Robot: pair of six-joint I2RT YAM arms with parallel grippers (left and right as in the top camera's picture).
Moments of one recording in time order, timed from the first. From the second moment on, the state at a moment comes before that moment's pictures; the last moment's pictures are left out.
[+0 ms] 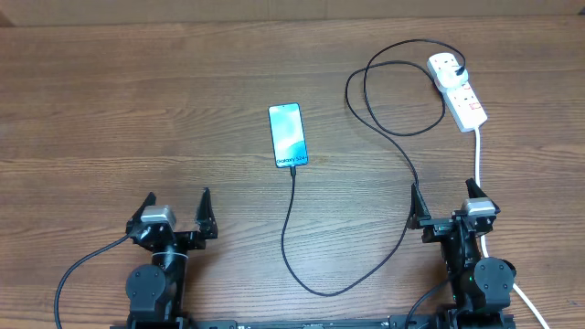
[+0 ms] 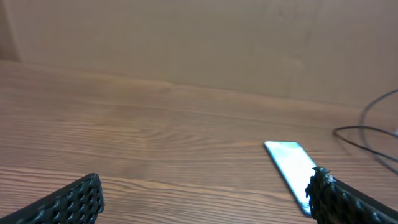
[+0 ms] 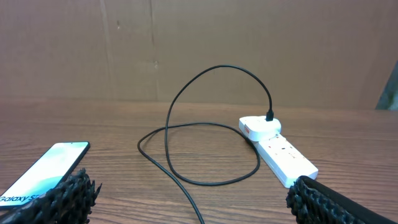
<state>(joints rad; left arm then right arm) -0.04 0.01 0.01 -0.08 -0.03 -0.17 0.02 0.01 0.02 -0.03 -0.06 0.00</state>
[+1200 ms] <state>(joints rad) 0.06 0.01 0.01 -0.08 -0.03 -0.02 0.02 0.01 0.02 -0.03 -0.06 0.00</state>
